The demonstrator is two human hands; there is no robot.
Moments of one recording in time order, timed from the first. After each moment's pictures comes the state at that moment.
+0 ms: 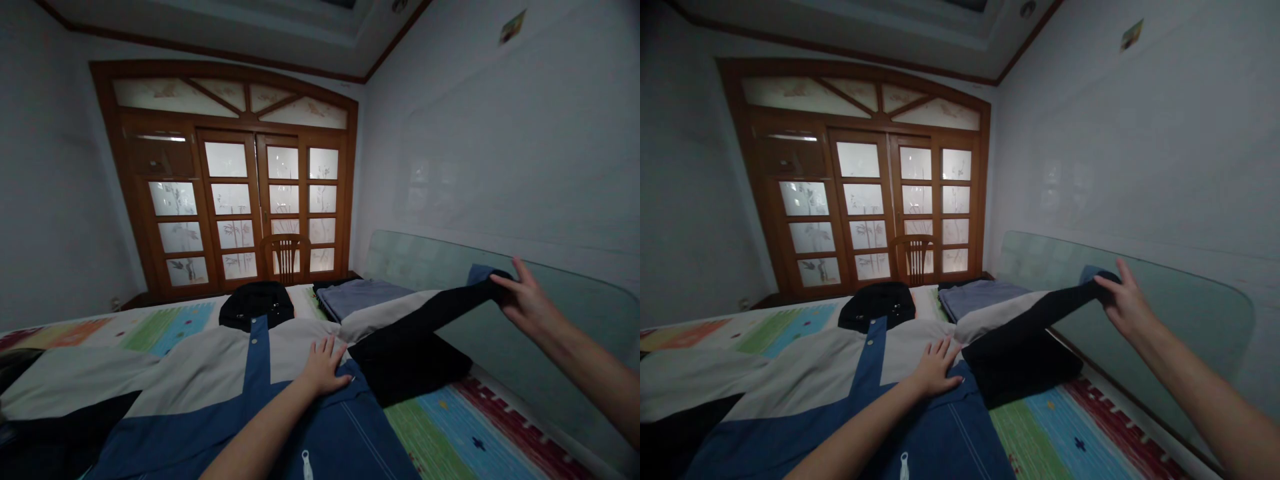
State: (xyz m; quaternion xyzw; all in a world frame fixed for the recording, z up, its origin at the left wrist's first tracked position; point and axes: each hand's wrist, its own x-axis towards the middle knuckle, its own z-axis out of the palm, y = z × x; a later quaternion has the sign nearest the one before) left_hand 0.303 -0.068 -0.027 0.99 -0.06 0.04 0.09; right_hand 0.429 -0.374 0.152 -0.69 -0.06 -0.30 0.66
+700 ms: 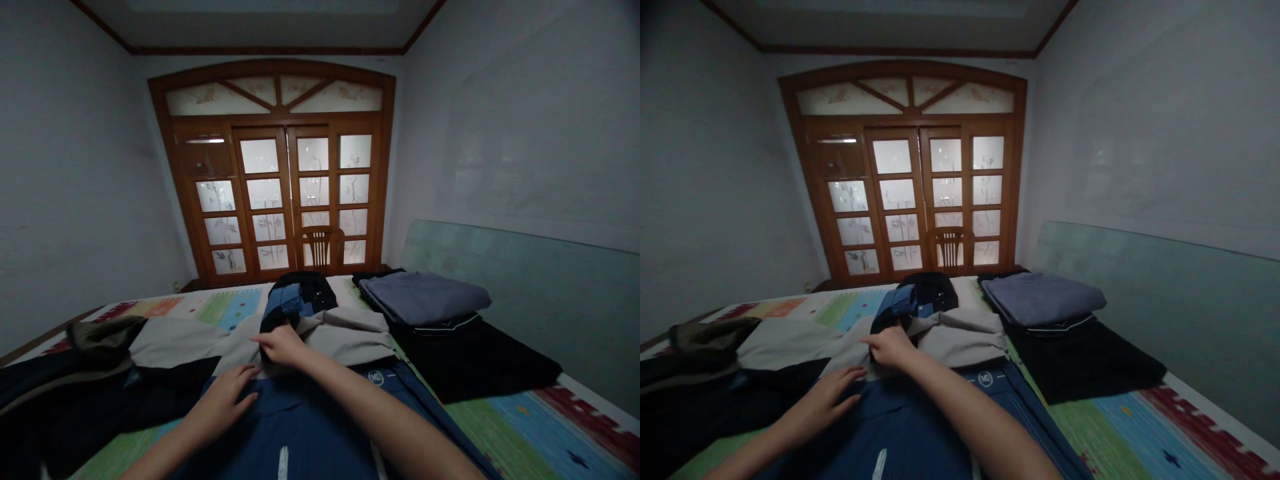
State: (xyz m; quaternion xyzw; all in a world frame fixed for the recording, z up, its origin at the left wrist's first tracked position) left_hand 0.059 0.094 0.019 0.97 0.16 0.08 0.18; right_hand 0.219 0.022 0.039 -0.71 -0.69 -0.03 0.17
